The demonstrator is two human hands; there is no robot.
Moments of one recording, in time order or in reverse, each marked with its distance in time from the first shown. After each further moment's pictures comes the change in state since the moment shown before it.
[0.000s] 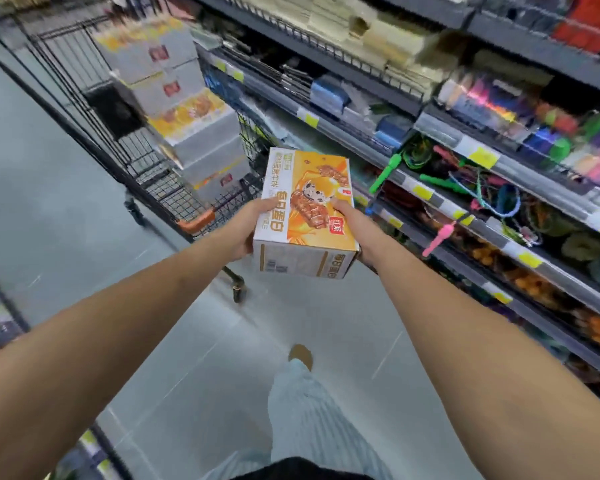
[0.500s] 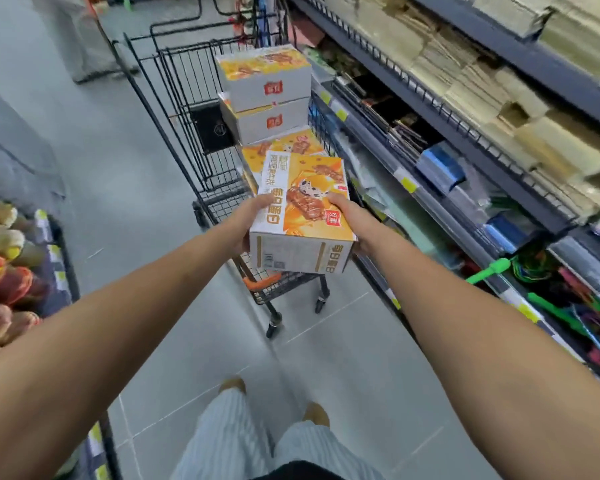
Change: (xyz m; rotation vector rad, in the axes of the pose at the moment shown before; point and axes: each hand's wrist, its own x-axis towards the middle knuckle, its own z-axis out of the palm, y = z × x) left_hand 0.094 0.119 -0.178 -0.218 0.295 0.016; right_hand 0.181 -0.152 0.185 -0.315 -0.258 -0.010
